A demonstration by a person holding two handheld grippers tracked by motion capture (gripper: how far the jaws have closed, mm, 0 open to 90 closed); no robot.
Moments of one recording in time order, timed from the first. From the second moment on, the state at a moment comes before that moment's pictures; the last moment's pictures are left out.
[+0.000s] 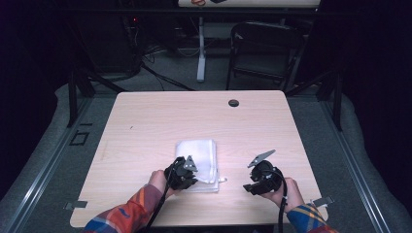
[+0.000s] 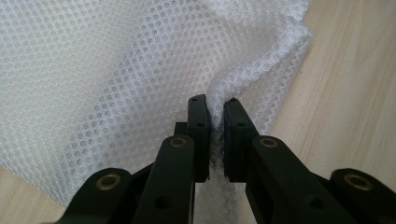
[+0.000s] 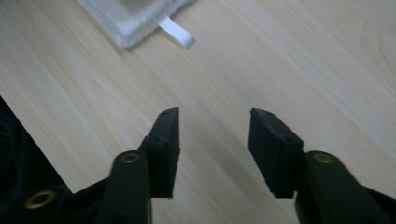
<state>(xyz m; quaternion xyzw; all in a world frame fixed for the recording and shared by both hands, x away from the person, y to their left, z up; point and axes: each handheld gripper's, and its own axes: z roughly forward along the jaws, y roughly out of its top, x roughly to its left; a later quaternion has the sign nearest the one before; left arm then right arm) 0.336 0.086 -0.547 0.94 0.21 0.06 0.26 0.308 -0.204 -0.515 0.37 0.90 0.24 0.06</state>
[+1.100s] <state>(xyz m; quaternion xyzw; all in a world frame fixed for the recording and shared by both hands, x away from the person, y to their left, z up) 0.335 0.097 -0.534 0.92 0.22 0.10 0.31 0.329 -0.105 -0.557 0.28 0.92 0.25 0.07</state>
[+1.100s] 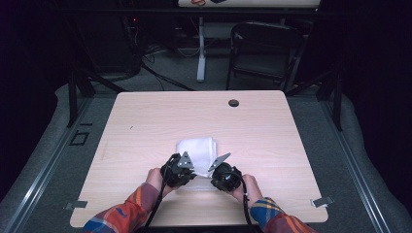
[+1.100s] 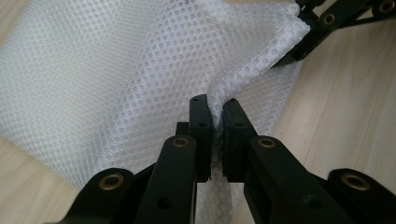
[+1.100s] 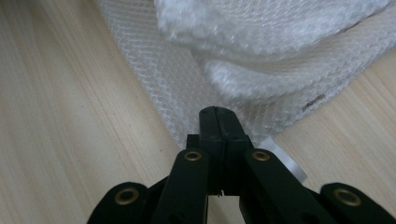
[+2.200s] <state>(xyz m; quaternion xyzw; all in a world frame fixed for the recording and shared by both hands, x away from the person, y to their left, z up) 0.335 0.114 -0.520 0.90 0.26 0.12 0.33 0.328 -0.104 -0.557 0.27 0.93 0.25 0.07</state>
